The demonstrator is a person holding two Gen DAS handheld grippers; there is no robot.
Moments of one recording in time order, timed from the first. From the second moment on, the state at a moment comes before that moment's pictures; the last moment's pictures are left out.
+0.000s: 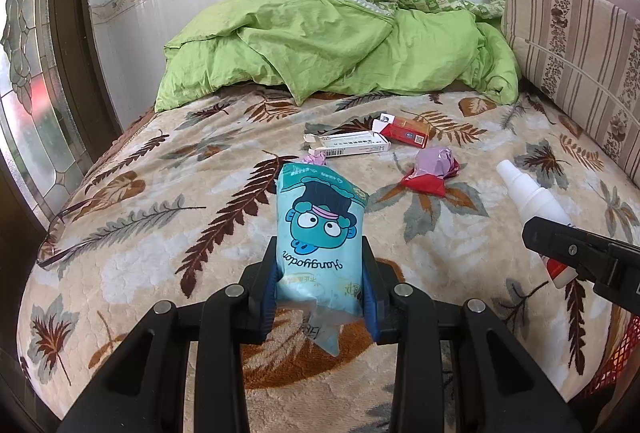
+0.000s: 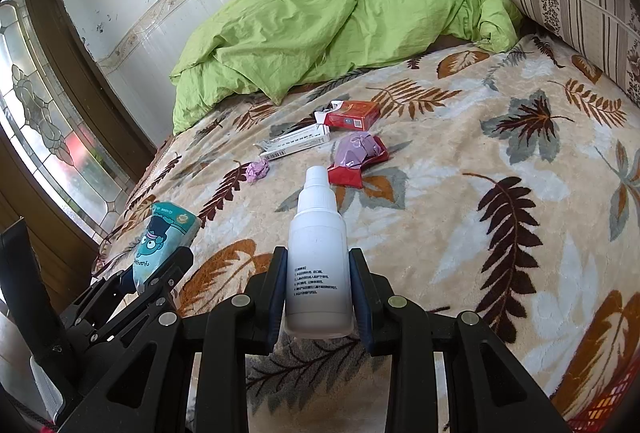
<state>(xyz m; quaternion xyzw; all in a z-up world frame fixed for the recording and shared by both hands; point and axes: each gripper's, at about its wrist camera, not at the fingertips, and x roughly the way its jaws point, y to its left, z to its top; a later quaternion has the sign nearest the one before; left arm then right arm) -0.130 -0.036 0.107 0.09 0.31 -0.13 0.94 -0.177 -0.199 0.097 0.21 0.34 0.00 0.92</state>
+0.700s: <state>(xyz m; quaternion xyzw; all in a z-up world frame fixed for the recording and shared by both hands) -0.132 -0.041 0.106 0.09 0.31 -0.13 0.94 -0.177 -0.200 0.097 0.21 0.34 0.00 0.92</state>
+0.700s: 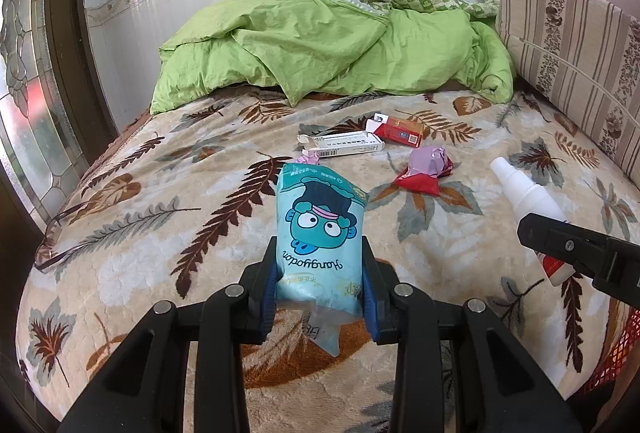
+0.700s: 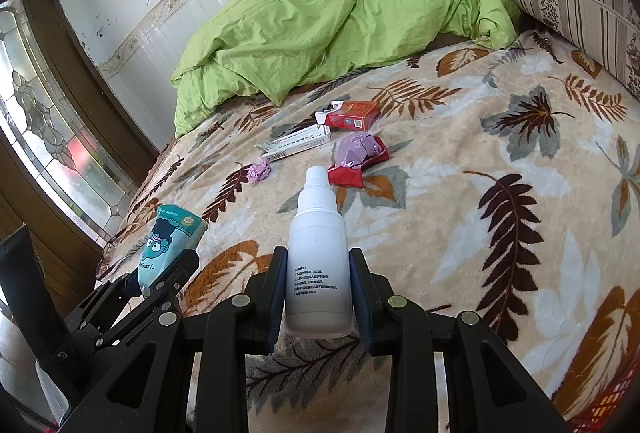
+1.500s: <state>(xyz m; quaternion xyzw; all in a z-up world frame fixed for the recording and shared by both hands) -0.142 -0.051 0.108 0.08 0.31 -0.15 0.94 -0.189 -0.194 0.101 0.25 0.33 0.01 0.91</state>
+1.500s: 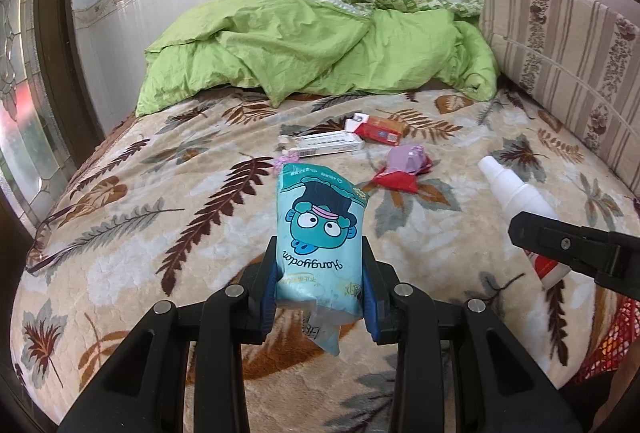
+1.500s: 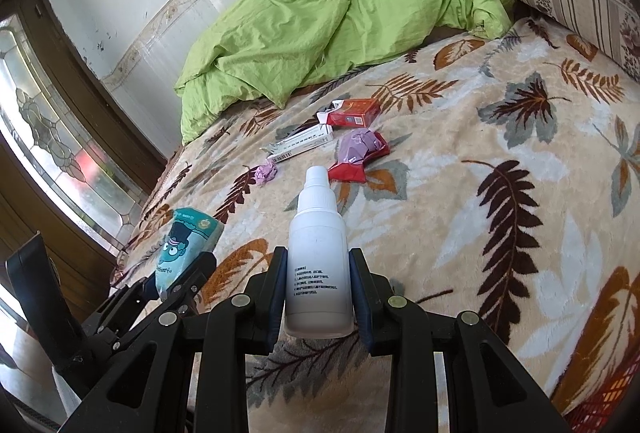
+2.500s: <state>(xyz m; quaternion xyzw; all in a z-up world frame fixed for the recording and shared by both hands) -0.305 -0.261 0.149 0.13 0.35 -0.53 0.76 -0.456 -0.382 0.124 0.35 0.26 -0.22 0.87</state>
